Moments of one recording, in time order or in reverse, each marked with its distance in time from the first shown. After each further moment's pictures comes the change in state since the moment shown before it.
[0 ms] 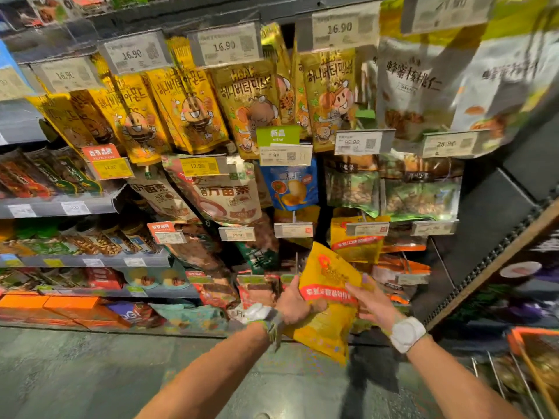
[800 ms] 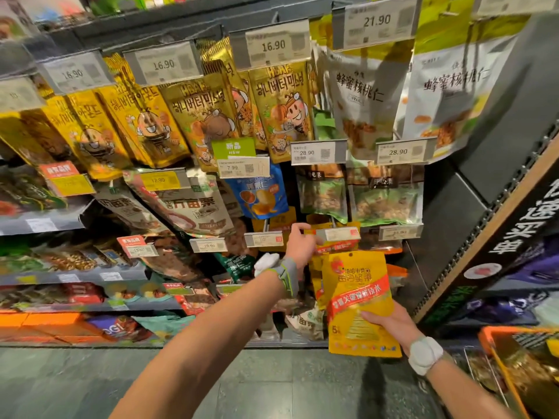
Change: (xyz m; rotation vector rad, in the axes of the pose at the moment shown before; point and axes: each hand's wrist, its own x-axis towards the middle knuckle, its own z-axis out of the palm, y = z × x) left_hand 0.068 0.153 0.012 -0.571 0.143 -0.021; right_hand -0.035 0.018 -0.106 -0.084 0.121 -0.127
